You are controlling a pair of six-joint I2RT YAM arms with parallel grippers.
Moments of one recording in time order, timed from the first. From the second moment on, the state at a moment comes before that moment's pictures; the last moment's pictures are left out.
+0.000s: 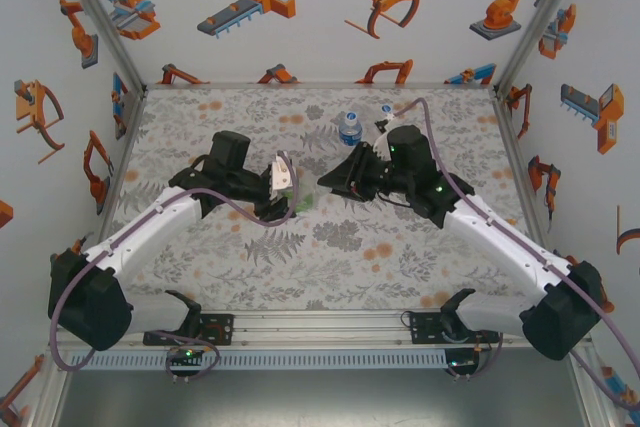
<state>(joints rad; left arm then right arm) -0.56 1.28 0.97 -0.47 0.77 0.79 0.65 1.21 1.02 -0.27 -0.43 1.10</state>
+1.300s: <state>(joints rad) -0.62 1.38 1.14 -0.75 0.97 0.93 0.68 1.09 1.29 -0.73 -0.66 -0.52</state>
